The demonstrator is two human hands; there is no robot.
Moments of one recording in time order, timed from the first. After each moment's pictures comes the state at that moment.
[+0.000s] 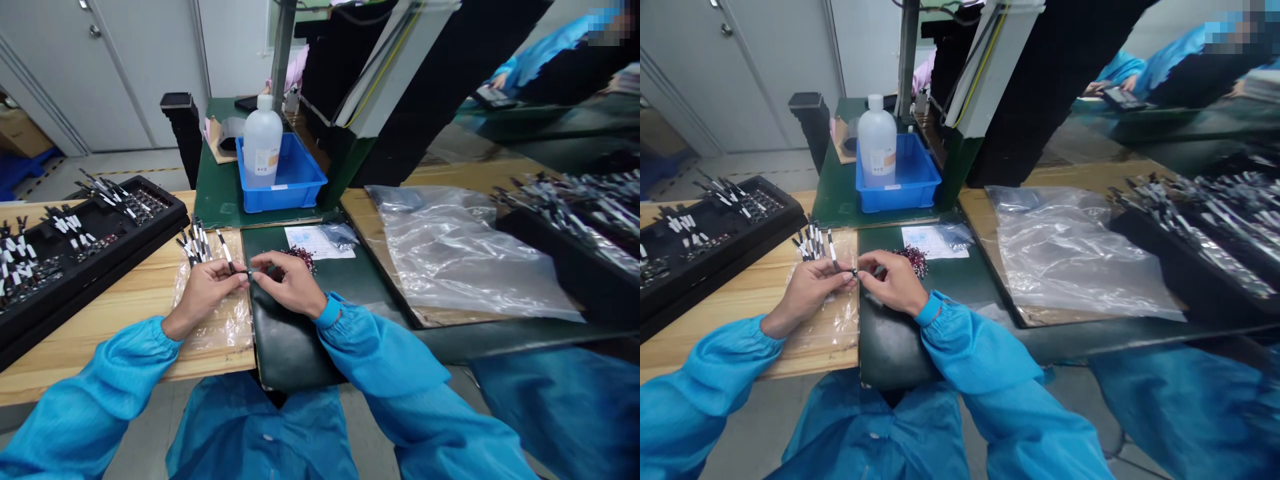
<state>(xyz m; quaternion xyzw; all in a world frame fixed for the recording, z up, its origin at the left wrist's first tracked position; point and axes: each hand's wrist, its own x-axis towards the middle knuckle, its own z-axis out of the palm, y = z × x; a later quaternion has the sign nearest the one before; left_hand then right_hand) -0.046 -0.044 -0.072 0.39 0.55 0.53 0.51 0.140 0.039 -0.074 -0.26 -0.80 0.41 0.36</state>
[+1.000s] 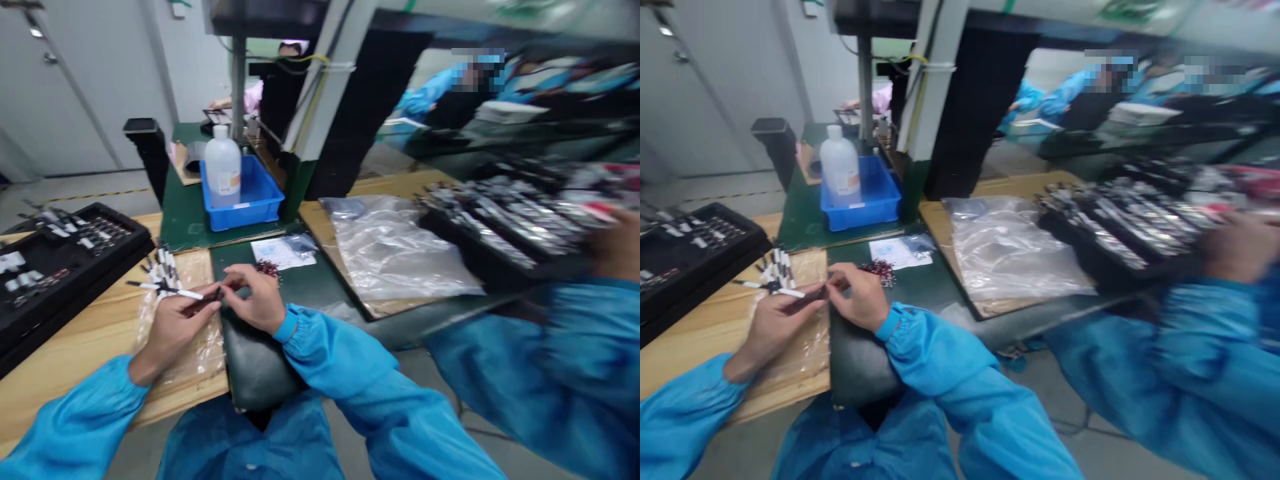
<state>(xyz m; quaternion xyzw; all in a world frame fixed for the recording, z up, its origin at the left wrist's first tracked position) -0.032 -0.056 -0.063 0.53 0.60 0.51 0.32 0.135 0.024 -0.081 -0.28 -0.79 0.30 0.46</state>
